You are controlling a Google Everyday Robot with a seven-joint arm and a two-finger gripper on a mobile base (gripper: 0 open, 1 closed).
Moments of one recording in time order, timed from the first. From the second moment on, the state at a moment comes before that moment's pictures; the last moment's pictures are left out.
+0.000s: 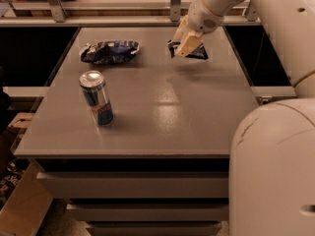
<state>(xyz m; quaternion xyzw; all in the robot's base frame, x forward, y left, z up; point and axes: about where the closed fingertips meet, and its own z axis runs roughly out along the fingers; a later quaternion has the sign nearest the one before) 0.715 -0.081 0.903 -0.71 0.65 0.07 0.27</state>
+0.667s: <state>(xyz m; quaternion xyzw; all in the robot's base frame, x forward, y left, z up) 0.703 -0.011 0.914 -0.76 0.57 0.11 0.30</state>
